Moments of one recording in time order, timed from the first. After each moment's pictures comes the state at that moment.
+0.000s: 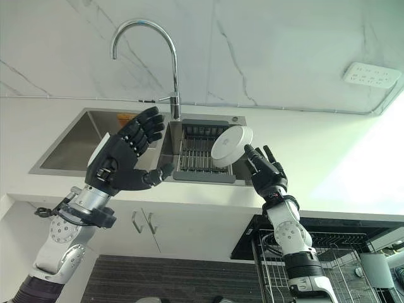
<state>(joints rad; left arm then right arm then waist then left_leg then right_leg) -0.10 0.54 -0.16 -0.21 -0.51 -0.22 -0.16 -0.31 -0.41 -0.01 0.26 1.28 0.08 -0.24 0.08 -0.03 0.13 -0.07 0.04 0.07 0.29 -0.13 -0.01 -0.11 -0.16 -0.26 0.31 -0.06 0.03</state>
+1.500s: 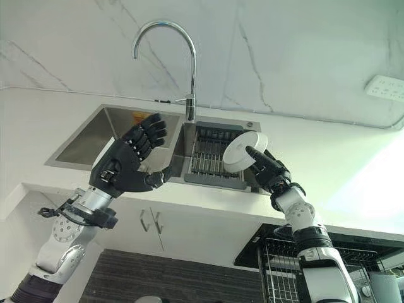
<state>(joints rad) -0.11 0.58 -0.20 -0.20 -0.58 -0.20 -0.13 -0.53 -0.53 0.04 0.64 1.32 0.22 -0.14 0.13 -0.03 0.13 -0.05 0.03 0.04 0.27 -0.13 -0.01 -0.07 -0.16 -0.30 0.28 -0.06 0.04</state>
